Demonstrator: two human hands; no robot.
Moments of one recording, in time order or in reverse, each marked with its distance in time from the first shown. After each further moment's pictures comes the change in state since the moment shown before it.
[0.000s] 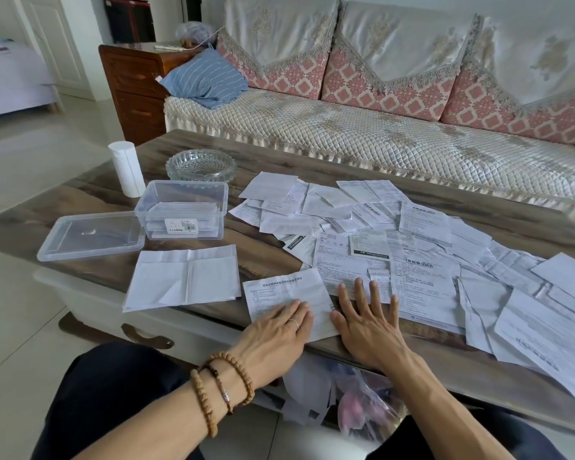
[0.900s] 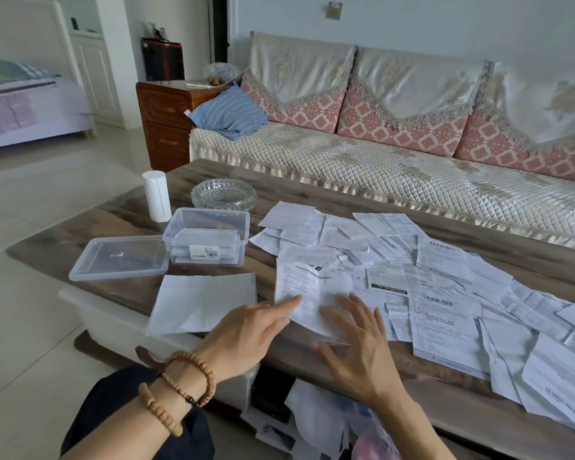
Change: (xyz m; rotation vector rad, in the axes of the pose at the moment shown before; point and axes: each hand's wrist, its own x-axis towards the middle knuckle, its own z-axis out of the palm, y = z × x) left_hand -0.032 -0.073 -0.020 -0.754 0.434 -0.191; right_hand -0.007 -0.045 -0.021 0.510 0.556 -0.307
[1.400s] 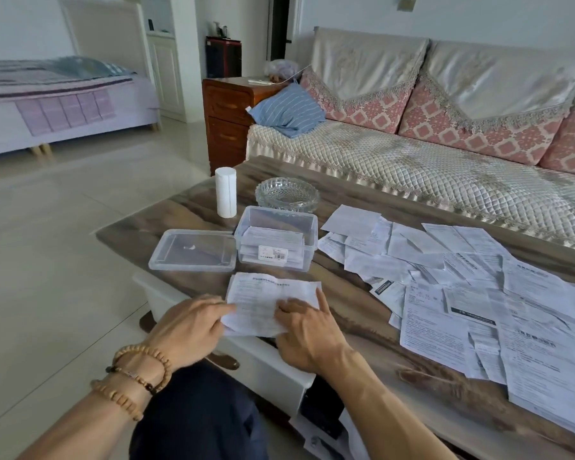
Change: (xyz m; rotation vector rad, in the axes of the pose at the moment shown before) left_hand -0.080 -0.109 -0.089 0.438 -0.029 -0.467; right_hand 0.085 -0.117 0.109 -0.344 -0.566 -0.361
